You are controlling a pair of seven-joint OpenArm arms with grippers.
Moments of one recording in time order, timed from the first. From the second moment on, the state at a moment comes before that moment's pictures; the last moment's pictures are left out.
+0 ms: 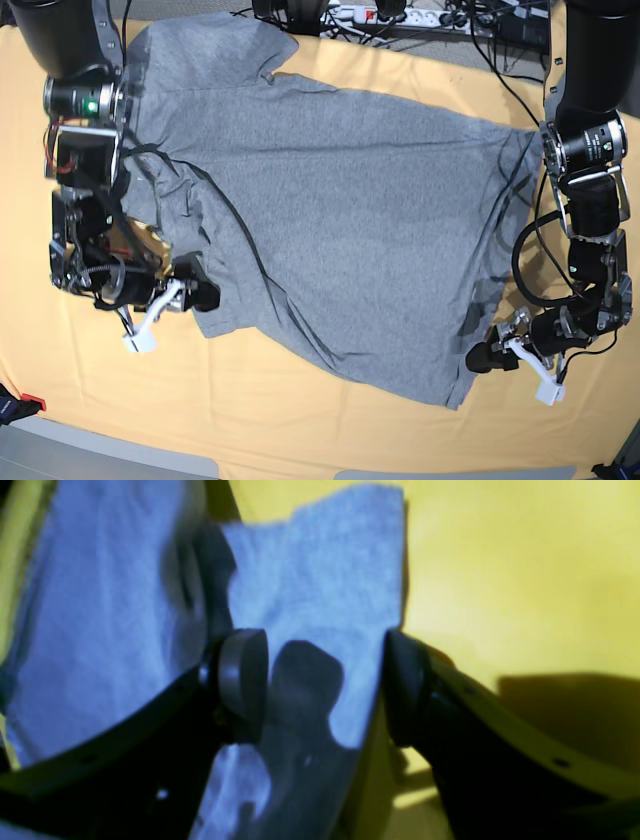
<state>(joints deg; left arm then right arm) -43.4 -24.2 -6.4 40.7 -46.5 -40.3 54.3 30.7 15.4 6.2 47.3 38.5 40.8 -53.1</state>
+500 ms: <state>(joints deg) -43.4 -24.1 -6.4 40.7 -46.6 -40.3 54.2 32.5 13.1 6.4 42.7 31.9 41.6 -48.5</state>
